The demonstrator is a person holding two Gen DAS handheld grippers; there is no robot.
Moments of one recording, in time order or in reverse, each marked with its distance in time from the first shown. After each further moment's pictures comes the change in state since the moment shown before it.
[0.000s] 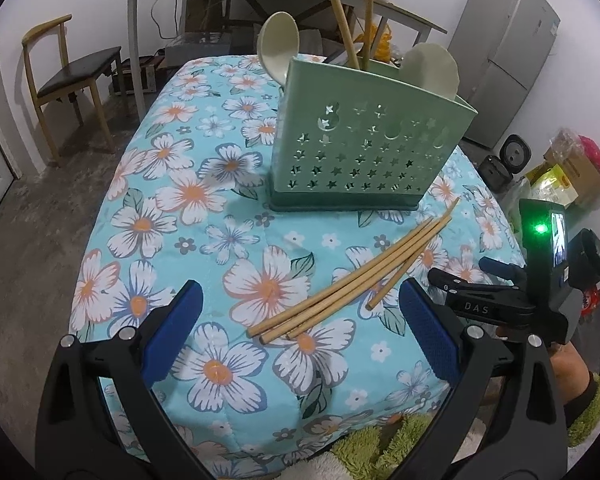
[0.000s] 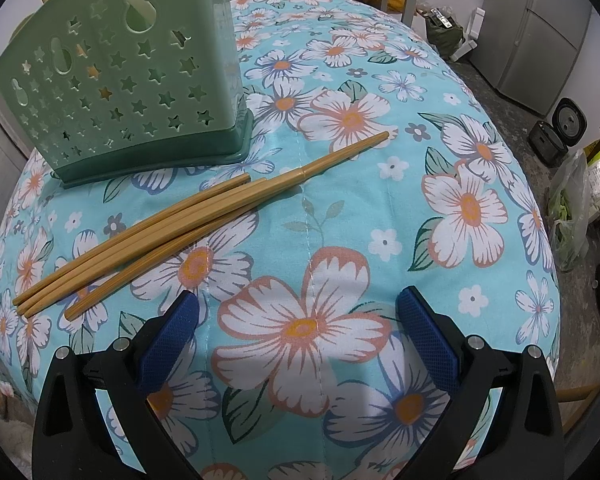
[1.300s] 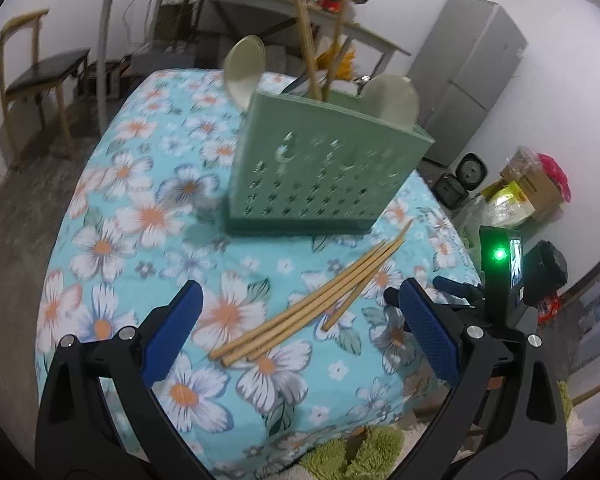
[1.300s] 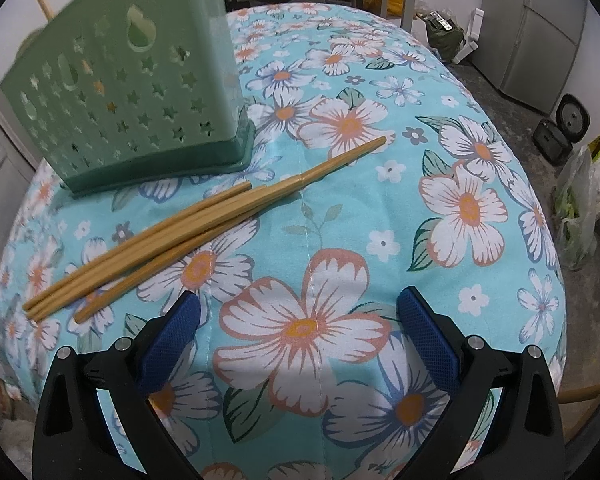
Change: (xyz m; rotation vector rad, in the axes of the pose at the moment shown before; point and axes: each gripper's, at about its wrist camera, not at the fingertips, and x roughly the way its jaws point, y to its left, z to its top) left arm -0.008 -0.001 0.012 0.019 -0.077 -0.194; right arm -0.010 -0.005 -0.005 0.036 -0.039 0.050
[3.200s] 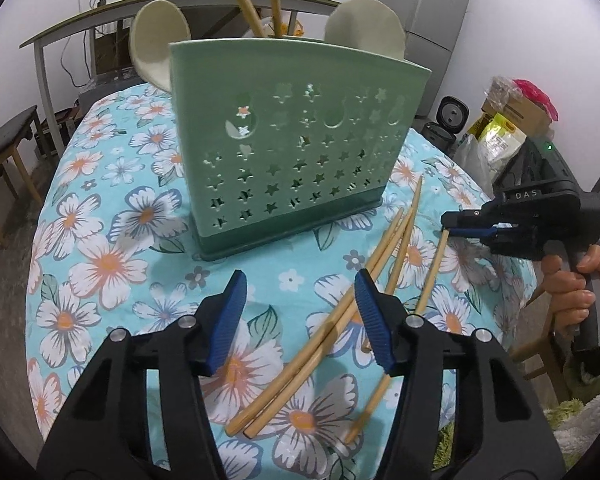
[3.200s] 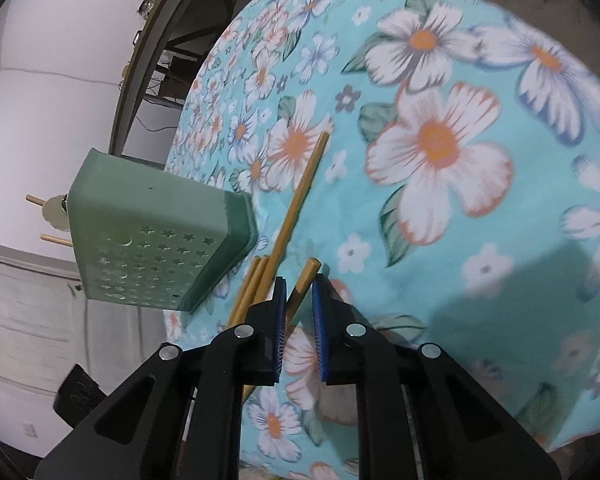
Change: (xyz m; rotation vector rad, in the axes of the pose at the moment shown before) left arm 0.072 -0.002 -0.002 0.260 0.069 -0.018; right arm 0.021 -0.089 0.007 0.625 0.080 0.537
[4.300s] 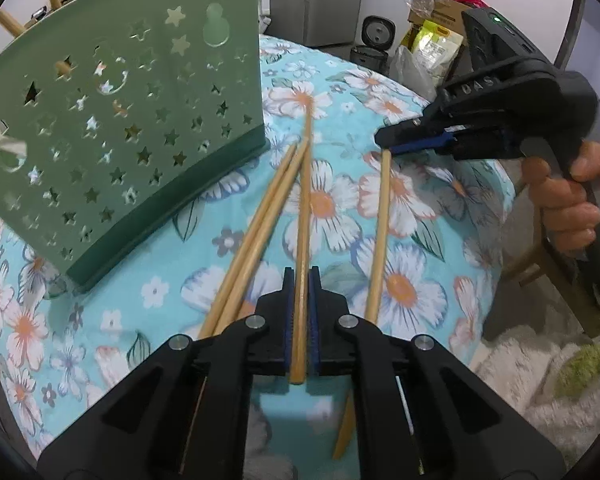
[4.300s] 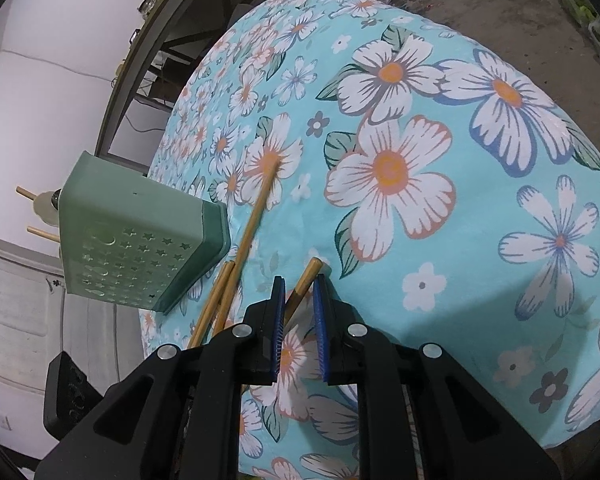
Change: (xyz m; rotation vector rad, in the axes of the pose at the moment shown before) left arm 0.049 -0.071 -0.009 0.316 0.207 -0.128; right arm -0.013 -0.008 0.002 -0.048 -0.042 -0.071
